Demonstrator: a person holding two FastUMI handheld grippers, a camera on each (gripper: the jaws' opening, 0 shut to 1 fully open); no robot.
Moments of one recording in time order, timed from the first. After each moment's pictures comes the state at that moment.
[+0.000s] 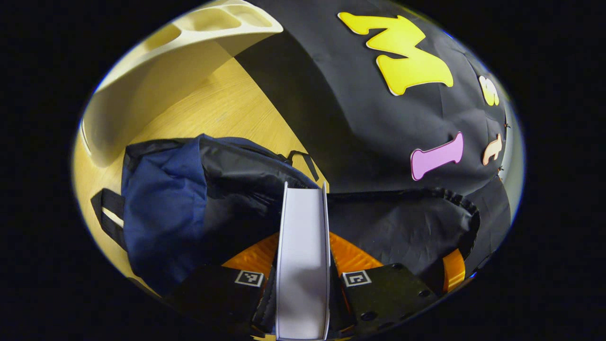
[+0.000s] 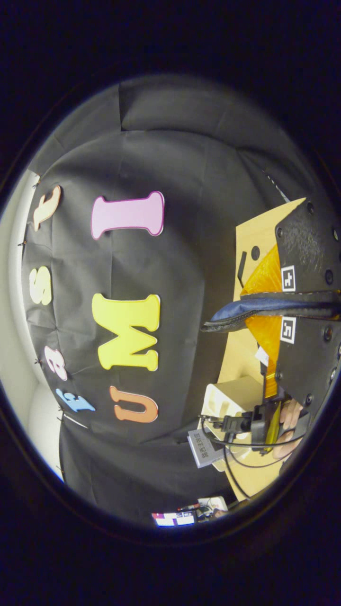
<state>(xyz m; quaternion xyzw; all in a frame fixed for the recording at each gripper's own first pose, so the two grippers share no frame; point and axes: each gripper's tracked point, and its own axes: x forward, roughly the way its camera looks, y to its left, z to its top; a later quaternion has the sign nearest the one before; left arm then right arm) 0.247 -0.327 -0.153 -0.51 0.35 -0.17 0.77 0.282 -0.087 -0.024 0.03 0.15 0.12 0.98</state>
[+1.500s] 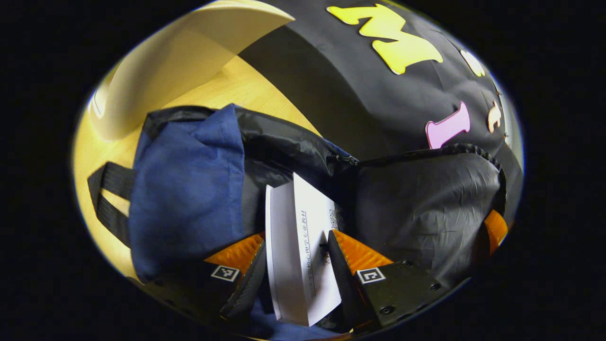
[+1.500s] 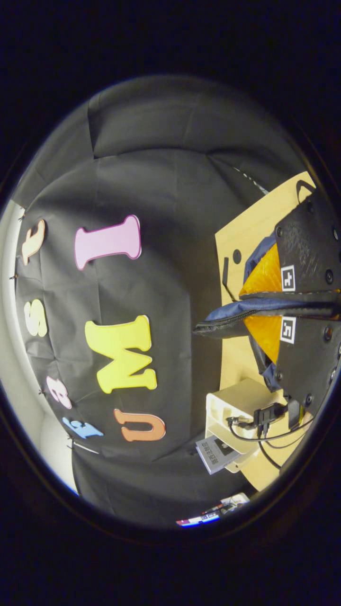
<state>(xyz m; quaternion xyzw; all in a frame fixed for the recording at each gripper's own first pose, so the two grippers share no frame) 0.215 -0.324 -0.222 -0.39 0.37 -0.16 0.82 0.259 -0.098 -0.062 0.09 0.18 0.06 0.98</state>
